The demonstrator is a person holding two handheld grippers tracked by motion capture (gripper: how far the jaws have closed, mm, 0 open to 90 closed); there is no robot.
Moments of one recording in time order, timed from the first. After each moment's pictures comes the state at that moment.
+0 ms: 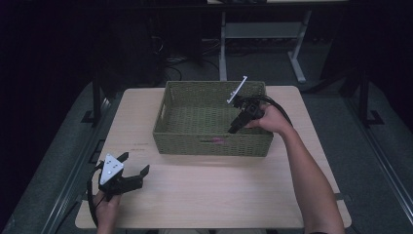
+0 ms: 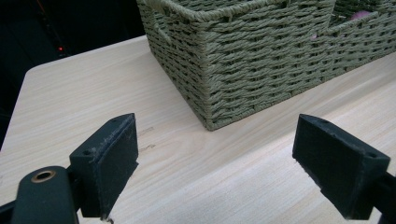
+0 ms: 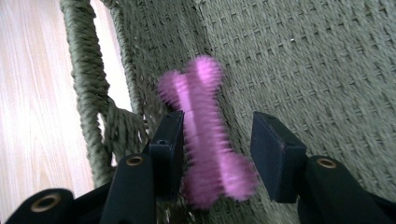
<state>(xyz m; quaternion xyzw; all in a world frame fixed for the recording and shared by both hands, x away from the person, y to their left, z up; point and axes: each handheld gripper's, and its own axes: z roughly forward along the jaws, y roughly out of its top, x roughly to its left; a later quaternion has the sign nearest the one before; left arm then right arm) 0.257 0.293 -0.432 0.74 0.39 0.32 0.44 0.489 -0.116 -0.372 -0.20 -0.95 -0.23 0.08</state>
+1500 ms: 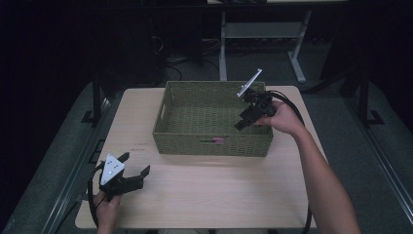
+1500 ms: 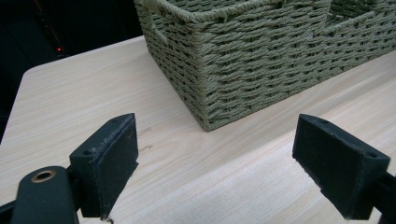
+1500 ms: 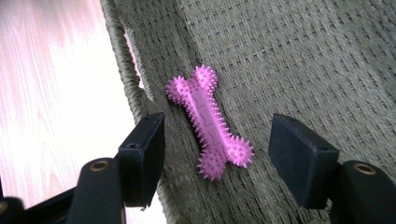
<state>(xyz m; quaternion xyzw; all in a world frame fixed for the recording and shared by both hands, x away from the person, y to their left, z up) 0.256 0.292 -0.431 0.74 0.39 0.32 0.44 0.465 -0.141 -0.333 -0.22 -0.94 -0.26 0.02</state>
